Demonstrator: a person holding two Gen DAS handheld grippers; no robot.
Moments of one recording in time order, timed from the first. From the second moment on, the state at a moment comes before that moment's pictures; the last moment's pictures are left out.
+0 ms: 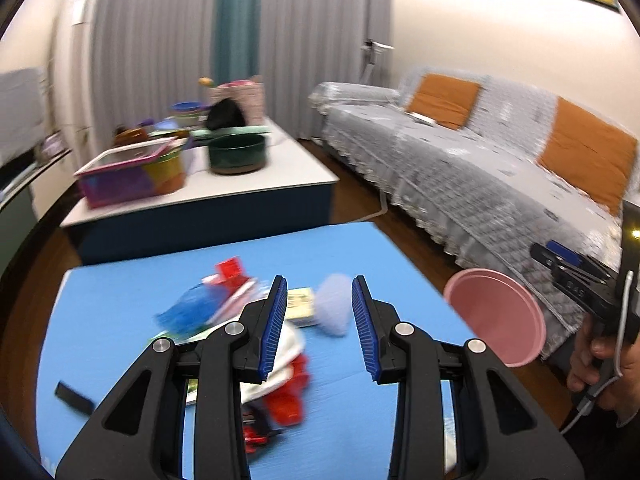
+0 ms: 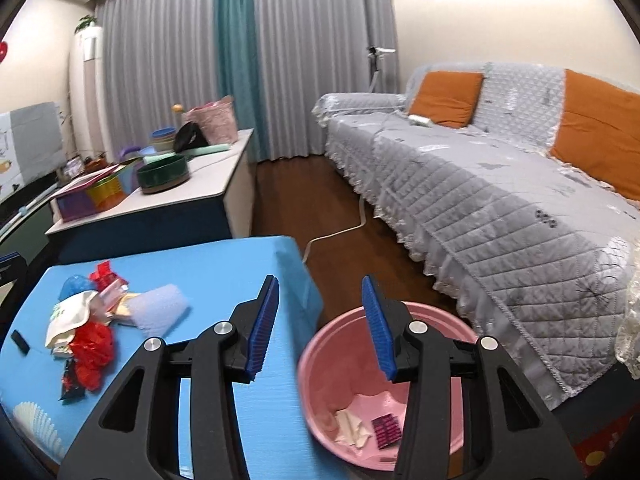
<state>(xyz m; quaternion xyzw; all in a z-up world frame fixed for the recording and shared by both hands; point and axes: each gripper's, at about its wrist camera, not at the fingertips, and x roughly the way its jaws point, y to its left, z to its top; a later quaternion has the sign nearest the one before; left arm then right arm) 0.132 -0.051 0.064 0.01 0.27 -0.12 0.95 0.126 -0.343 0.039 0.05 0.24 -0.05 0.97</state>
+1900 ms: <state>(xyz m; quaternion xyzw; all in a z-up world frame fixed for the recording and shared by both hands) 0.155 0.199 -0.066 -0.11 0.40 0.26 0.87 0.232 -0.159 -0.040 0.02 0.36 0.08 0.93</state>
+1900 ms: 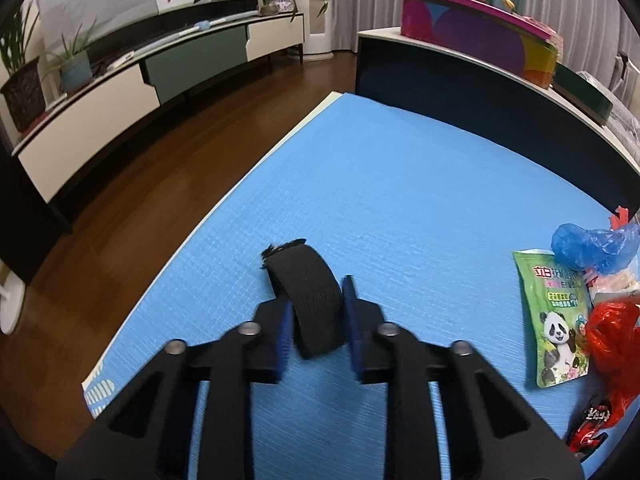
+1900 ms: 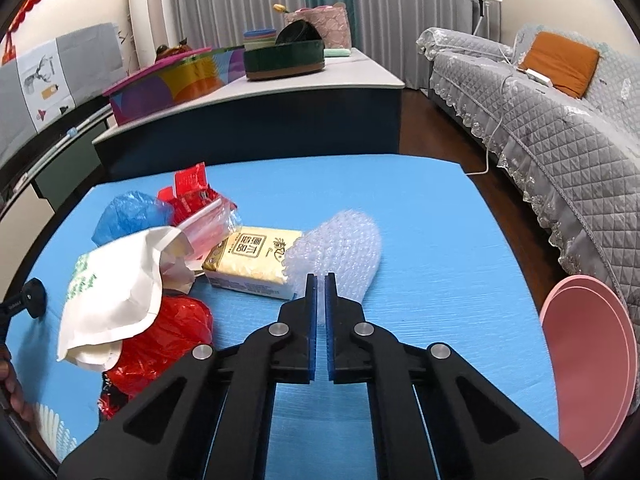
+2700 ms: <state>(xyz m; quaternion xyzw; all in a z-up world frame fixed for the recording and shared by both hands) 0.151 0.093 0.005 -0.05 0.30 0.12 0.95 0.179 -0.196 0.010 0.01 0.30 0.08 0.95</state>
